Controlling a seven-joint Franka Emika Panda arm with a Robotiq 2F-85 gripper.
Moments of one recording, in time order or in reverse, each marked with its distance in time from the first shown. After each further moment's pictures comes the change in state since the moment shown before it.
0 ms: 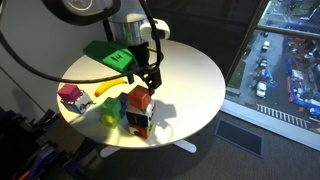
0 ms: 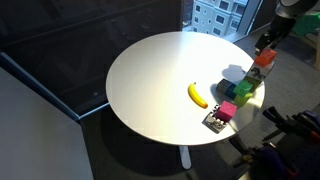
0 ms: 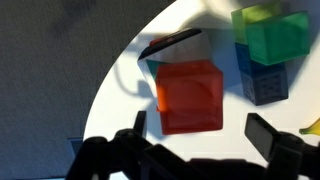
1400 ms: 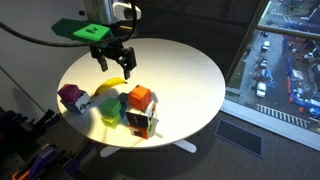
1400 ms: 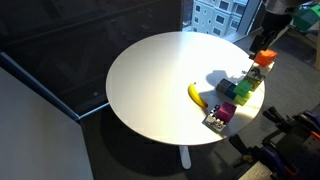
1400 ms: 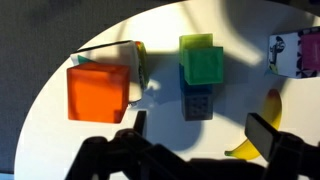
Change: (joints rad) arm 0.088 -0.136 0.062 -0.069 -0.022 -0.156 -0.058
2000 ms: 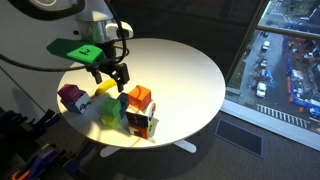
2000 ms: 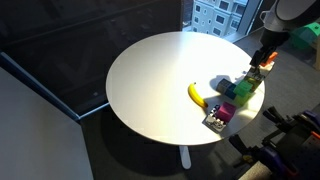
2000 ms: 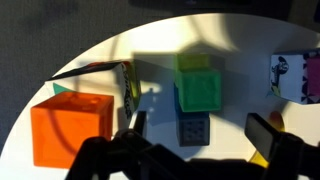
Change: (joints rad) arm 0.009 0.032 -0.001 -0.091 -0.008 0.098 0.001
